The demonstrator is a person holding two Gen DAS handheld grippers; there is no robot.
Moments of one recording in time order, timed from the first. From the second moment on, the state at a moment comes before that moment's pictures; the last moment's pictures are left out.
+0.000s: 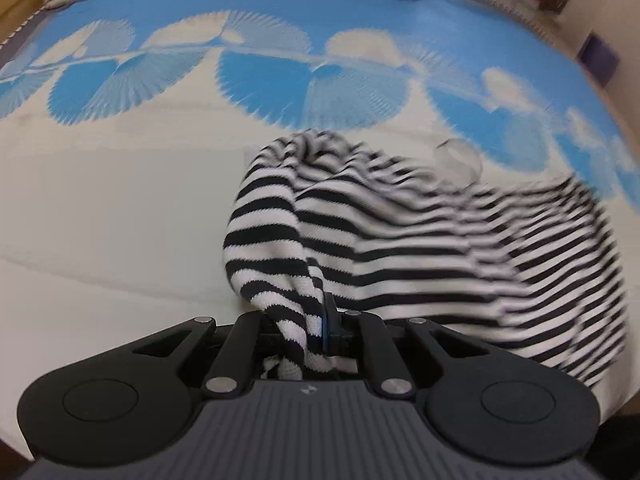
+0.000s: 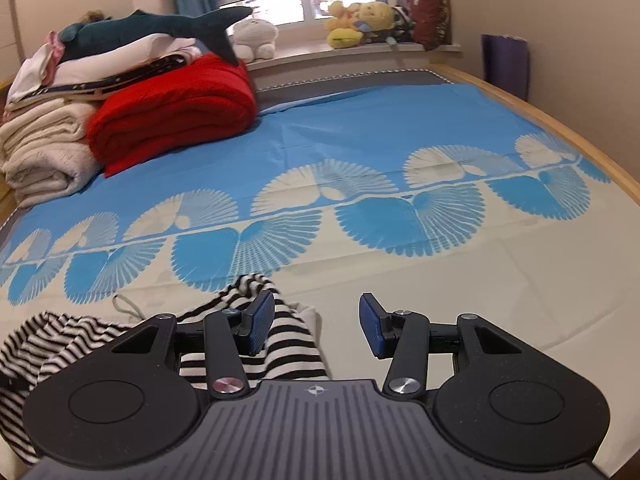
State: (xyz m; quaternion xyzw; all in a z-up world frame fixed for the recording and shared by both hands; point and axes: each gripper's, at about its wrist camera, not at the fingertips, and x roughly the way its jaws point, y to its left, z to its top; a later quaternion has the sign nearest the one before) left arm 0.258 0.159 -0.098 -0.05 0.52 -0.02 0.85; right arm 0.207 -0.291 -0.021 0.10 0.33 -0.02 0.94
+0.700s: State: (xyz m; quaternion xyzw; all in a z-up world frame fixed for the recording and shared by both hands) left arm 0.273 -0.120 -0.084 -0.07 0.49 -0.29 0.82; right arm 0.191 -0.346 -0.019 0.13 0.32 -0.06 0.93
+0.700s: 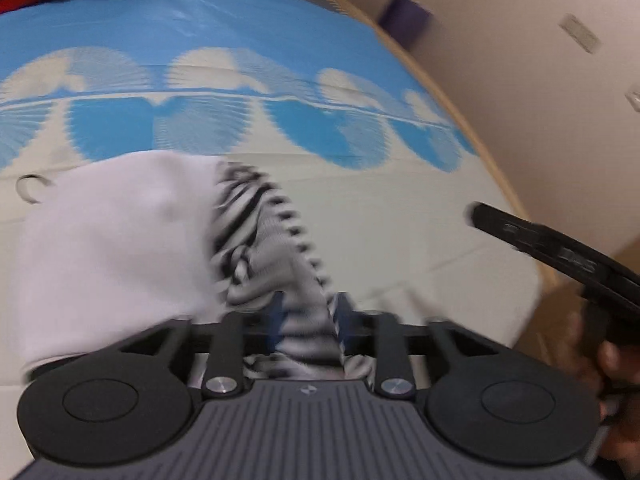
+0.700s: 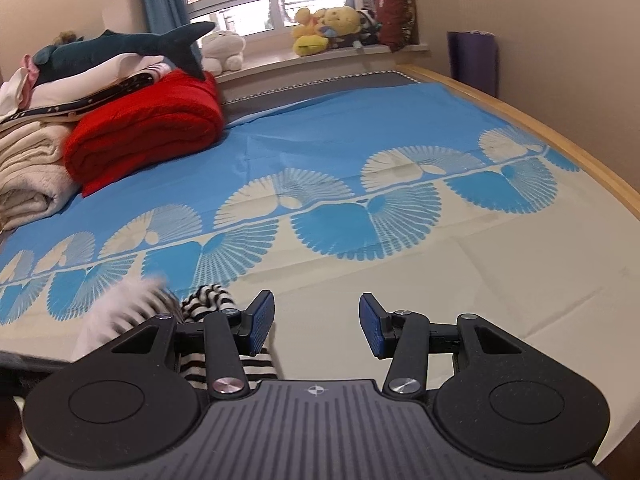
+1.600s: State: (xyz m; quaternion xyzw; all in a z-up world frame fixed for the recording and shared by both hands) left arm 0.254 0.093 -0.050 -0.07 0.46 -0.13 0.87; right arm 0.226 -0.266 -0.053 0.27 0.44 0.15 0.84
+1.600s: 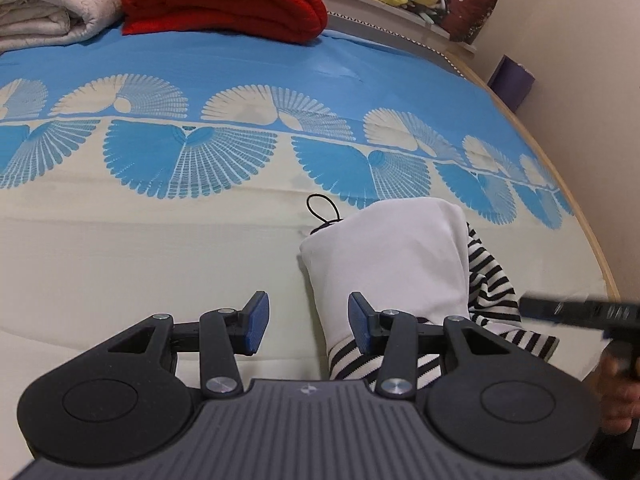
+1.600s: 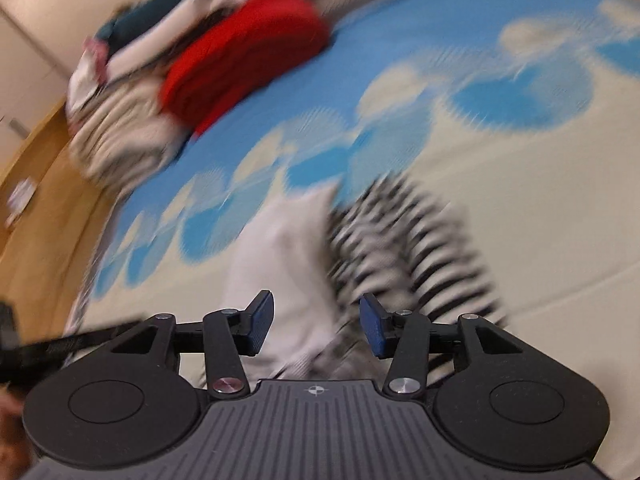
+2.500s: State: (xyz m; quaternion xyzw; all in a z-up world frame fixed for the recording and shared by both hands) left arm 0.230 -0.071 -0.131 0.10 0.56 -0.31 0.76; right arm 0.167 -0.335 -0.092 0.06 0.52 0.14 0.84
